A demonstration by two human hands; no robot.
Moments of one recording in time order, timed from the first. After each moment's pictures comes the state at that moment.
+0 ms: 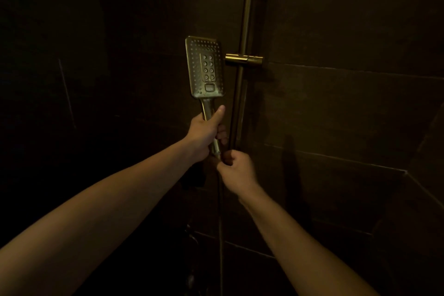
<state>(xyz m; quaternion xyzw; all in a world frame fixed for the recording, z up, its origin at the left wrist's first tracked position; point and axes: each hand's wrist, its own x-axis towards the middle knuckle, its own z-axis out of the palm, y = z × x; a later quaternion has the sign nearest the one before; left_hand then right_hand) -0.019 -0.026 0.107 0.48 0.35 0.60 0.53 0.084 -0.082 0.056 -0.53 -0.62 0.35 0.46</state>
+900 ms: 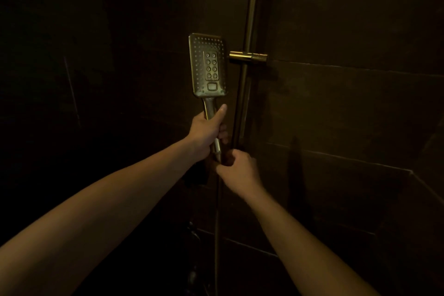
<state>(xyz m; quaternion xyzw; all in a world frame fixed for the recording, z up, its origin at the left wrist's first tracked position) -0.023 -0.029 0.105 0.48 0.37 0.60 0.52 0.086 -0.088 0.058 -0.55 -0.66 0.31 0.41</state>
